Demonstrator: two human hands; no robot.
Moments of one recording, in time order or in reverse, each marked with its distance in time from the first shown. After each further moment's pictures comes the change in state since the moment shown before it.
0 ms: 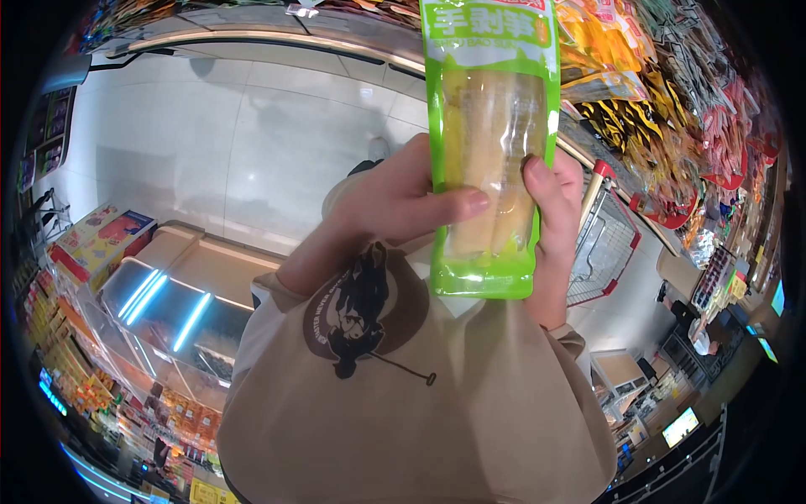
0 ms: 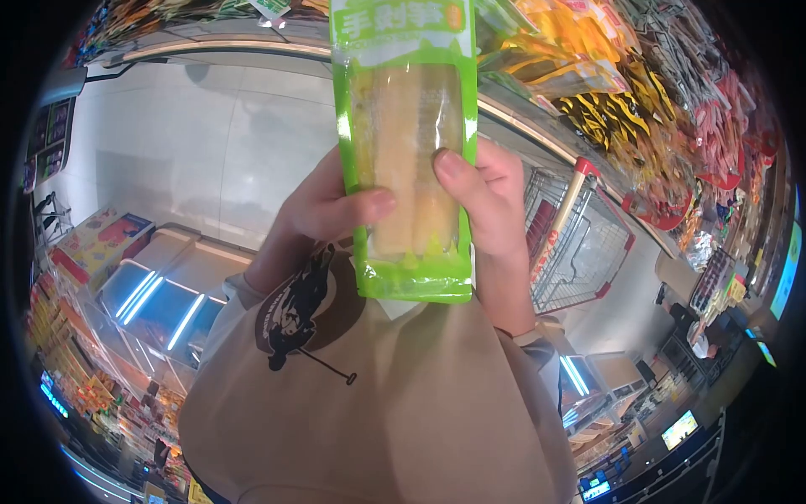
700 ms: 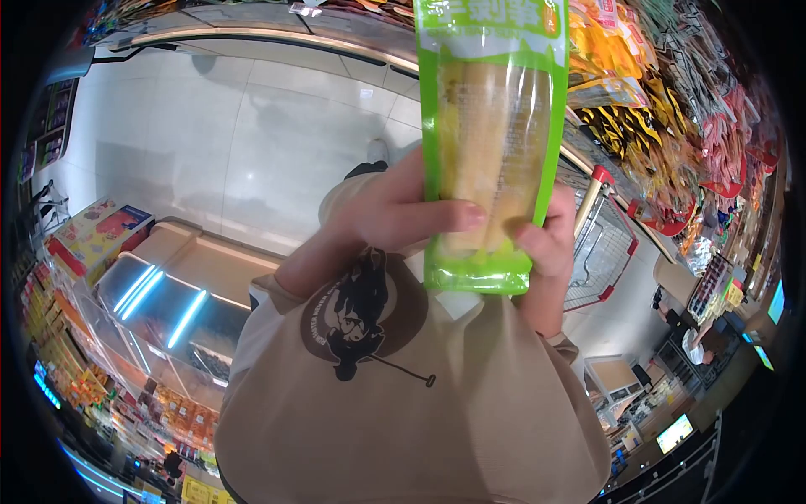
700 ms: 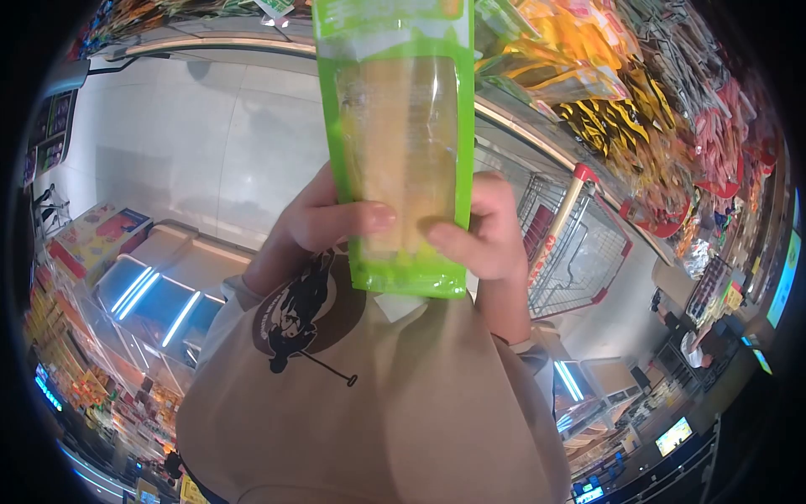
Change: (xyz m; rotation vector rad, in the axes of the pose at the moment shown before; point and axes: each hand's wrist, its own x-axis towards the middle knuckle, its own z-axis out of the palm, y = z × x) left_hand -0.004 0.002 0.008 -0.167 -0.010 0.000; right_hand -0.003 -0.002 -0.018 -0.263 -0.350 -0.236
